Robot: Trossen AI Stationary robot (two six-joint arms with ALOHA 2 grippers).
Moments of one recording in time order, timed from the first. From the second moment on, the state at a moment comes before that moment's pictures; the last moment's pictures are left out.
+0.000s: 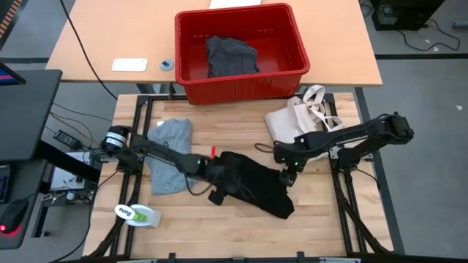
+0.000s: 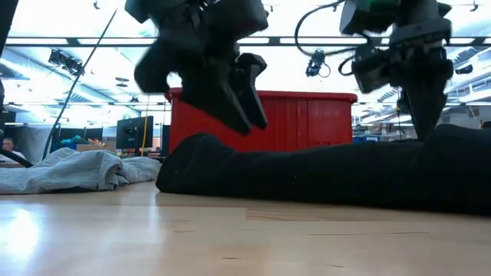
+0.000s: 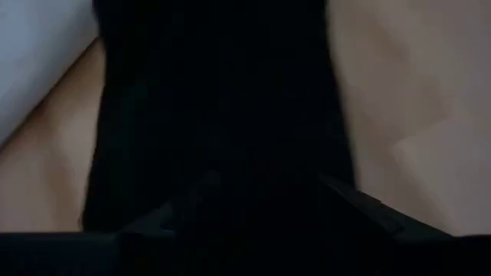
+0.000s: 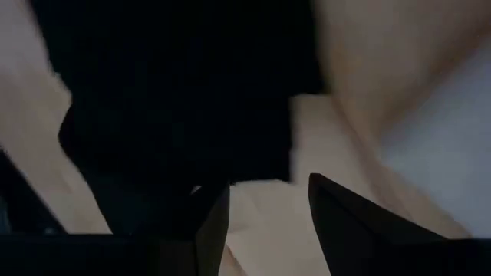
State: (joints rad) left arm -0.21 1.79 1.20 -0.31 -0.10 0.36; right arm 0.07 1.37 0.87 -0.85 -0.28 0.69
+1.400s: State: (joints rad) left arm 0.04 1.87 1.20 -0.39 -0.16 0.23; right arm 0.51 1.81 0.81 -0.02 0.54 0.74
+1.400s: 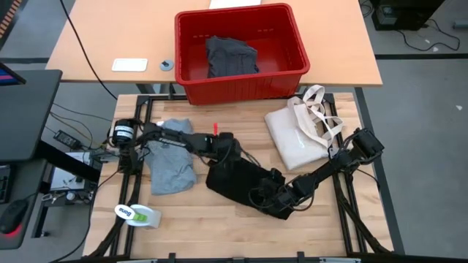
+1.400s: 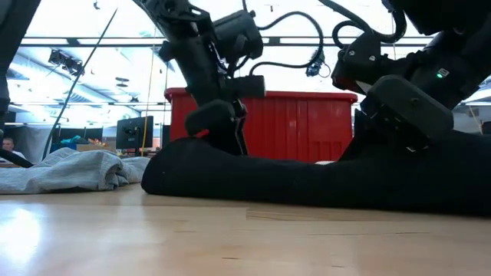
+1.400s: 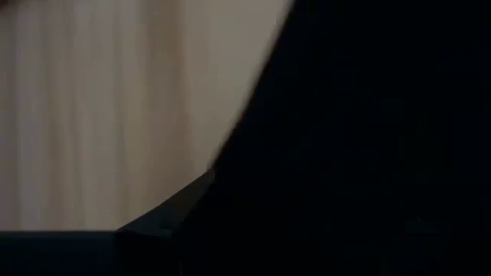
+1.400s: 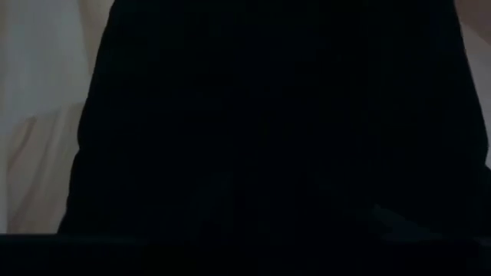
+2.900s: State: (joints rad) left arm -0.31 1.86 1.20 -0.55 -0.34 0.12; right arm 0.45 1.82 0.81 0.08 0.56 0.70
